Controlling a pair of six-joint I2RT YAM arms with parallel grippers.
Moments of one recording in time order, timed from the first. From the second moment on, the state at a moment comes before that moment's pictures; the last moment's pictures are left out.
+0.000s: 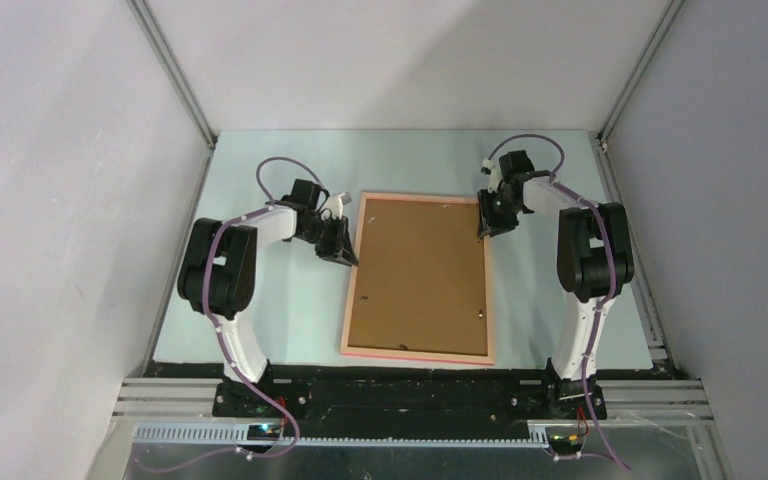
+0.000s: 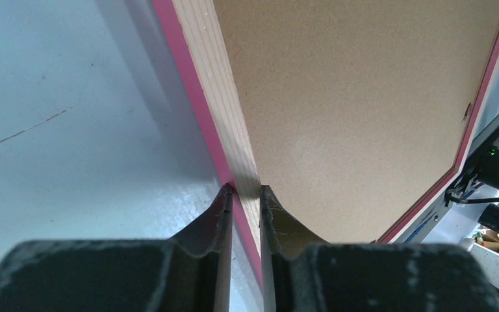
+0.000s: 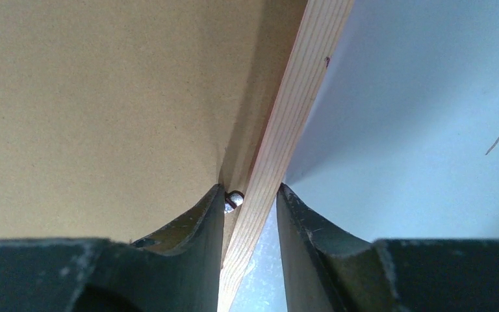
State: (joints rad) left arm -0.23 1.86 1.11 -0.45 0.61 -0.13; right arm 0.17 2.00 1.42 -0.59 -0.23 0.04
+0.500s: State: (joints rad) left arm -0.22 1.86 1.11 -0.46 0.63 -0.13; right arm 0.16 2.02 1.46 -0.64 -0.25 -0.09
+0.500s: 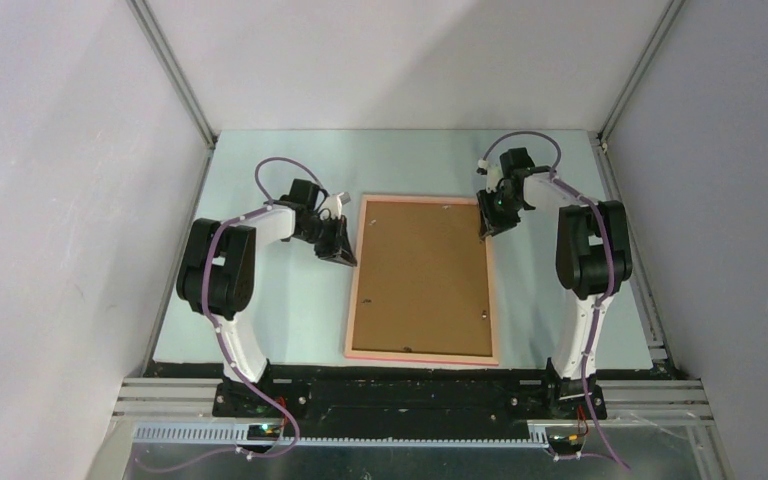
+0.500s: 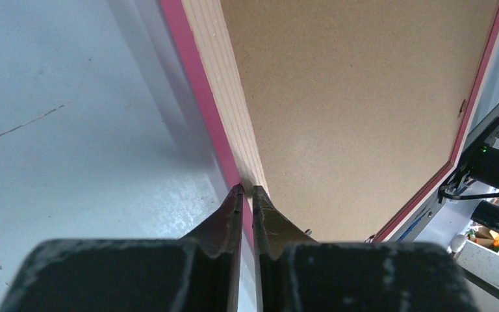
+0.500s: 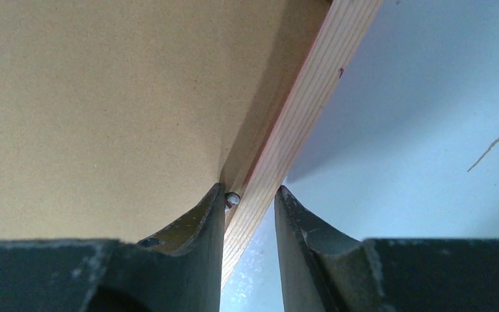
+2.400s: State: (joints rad) left arm -0.26 1.90 1.14 -0.43 0.59 -0.21; right arm 0.11 2.10 1.56 -0.76 -0.36 -0.06
